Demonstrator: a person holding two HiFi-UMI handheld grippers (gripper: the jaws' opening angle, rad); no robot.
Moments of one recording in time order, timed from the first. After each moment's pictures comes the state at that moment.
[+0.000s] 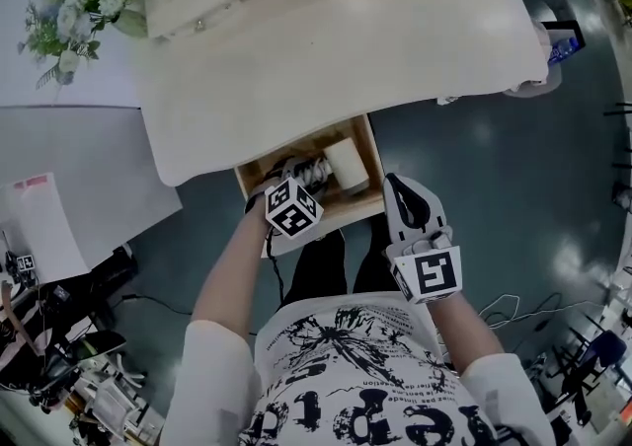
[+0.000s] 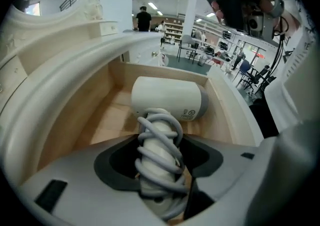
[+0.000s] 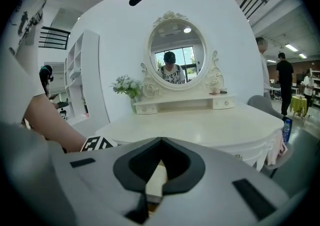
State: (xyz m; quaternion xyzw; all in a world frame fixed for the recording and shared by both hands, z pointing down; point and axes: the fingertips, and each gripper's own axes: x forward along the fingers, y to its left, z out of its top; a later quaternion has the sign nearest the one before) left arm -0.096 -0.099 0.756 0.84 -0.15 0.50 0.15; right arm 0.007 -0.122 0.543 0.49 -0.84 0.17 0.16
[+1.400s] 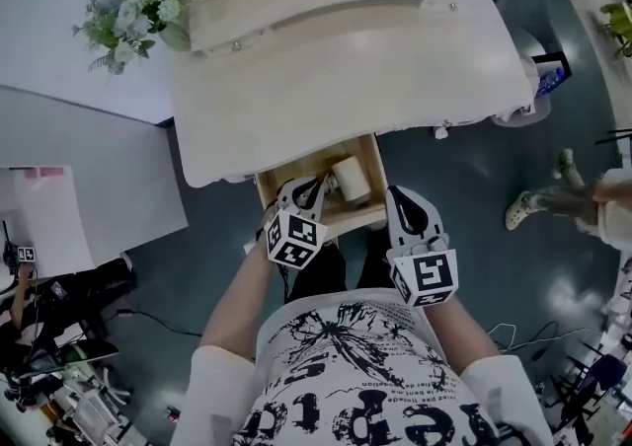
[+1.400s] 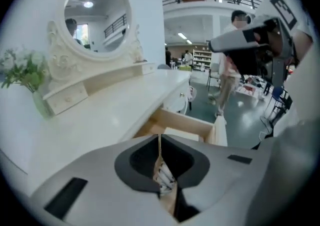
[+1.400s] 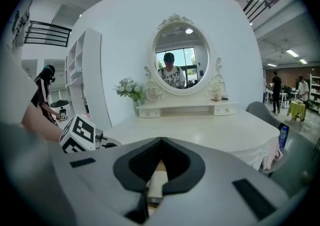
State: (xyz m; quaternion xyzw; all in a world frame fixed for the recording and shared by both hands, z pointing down) left arm -0.121 -0.120 0.635 0.85 -0.37 0.36 0.13; right arm -0.006 -0.108 0.508 0.51 -0.83 0.17 0.16
